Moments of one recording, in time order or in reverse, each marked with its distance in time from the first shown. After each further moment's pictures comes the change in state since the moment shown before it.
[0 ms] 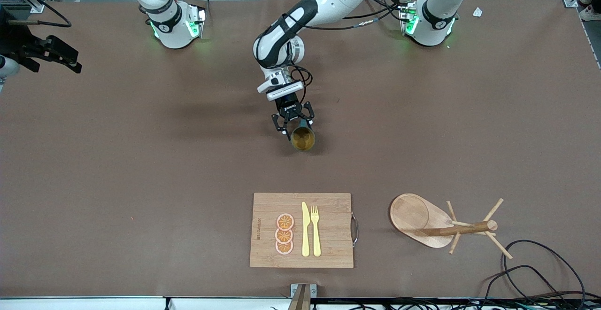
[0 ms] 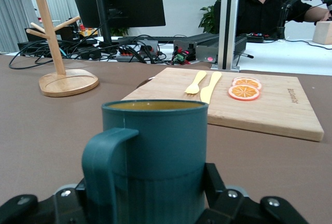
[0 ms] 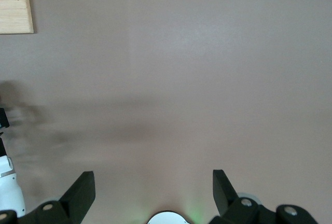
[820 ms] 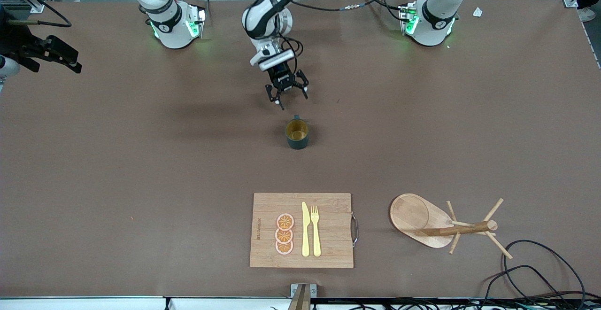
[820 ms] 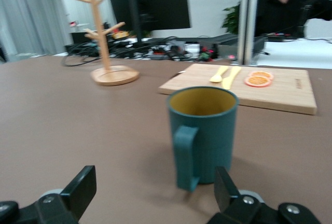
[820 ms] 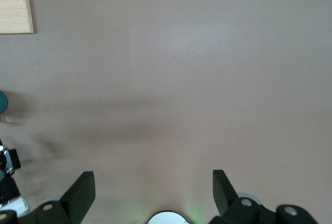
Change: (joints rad) left arm -0.208 -0.033 -0.016 0.037 -0.272 -0.231 -0.010; right arm 0.000 0.000 0.000 0.000 0.000 0.000 0.000
